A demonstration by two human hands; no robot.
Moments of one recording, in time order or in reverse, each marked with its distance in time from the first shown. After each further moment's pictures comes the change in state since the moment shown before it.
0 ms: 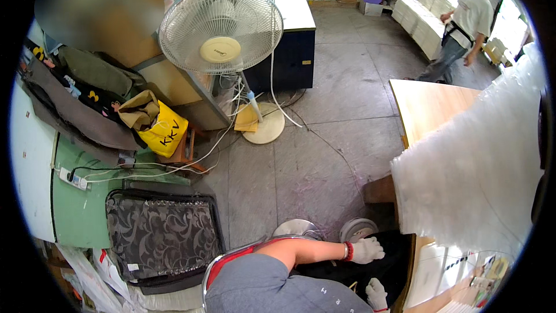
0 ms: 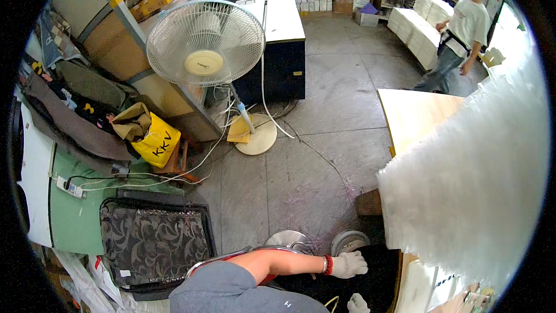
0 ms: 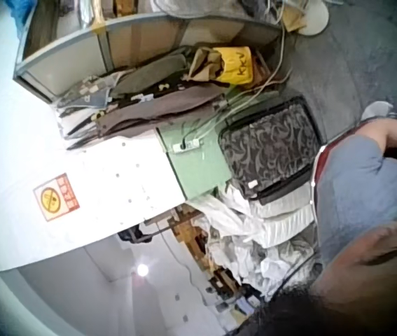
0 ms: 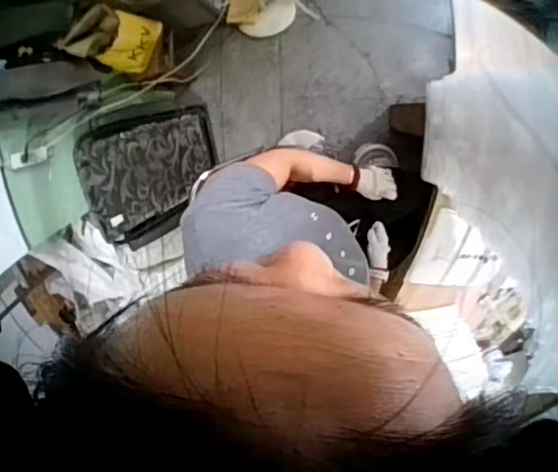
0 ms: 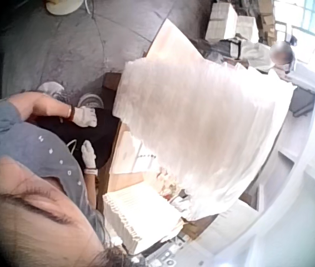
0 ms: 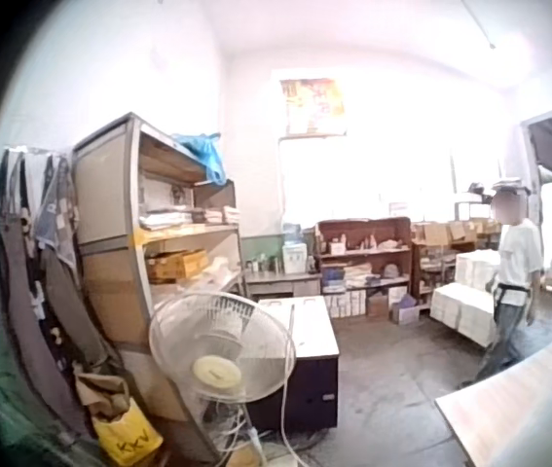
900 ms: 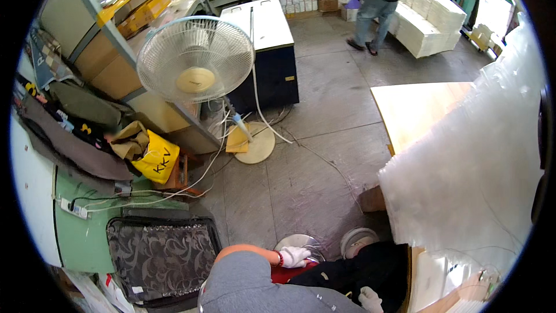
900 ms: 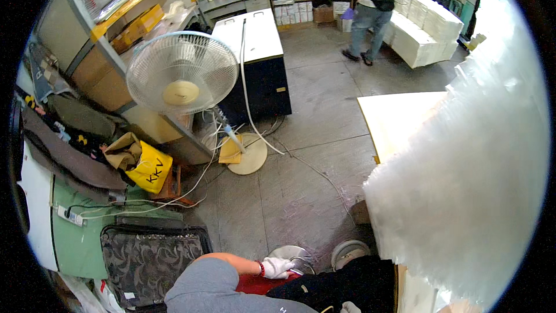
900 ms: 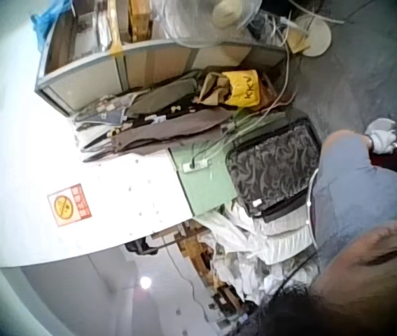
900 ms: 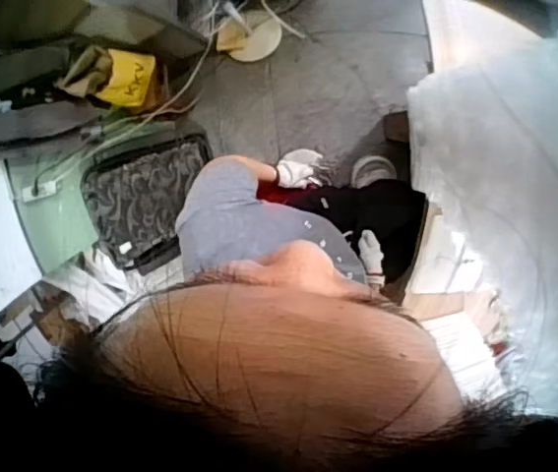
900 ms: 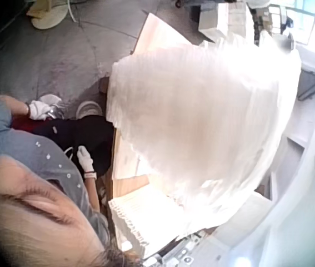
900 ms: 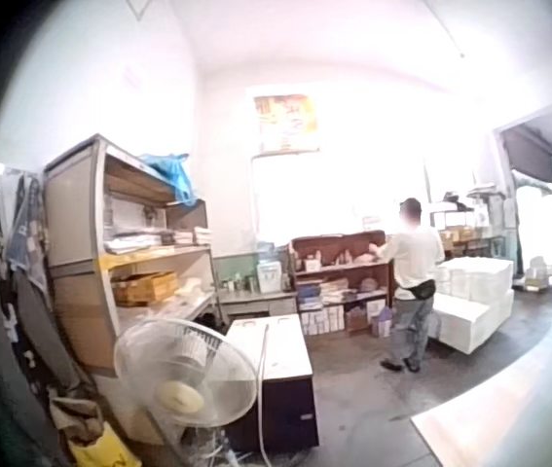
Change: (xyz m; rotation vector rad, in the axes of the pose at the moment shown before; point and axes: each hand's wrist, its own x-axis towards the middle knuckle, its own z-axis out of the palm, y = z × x) left_hand -0.179 -0.064 -0.024 -0.151 -0.384 -0.654; right_hand 0.013 -0.020 0.008 -0.114 -0.011 0.011
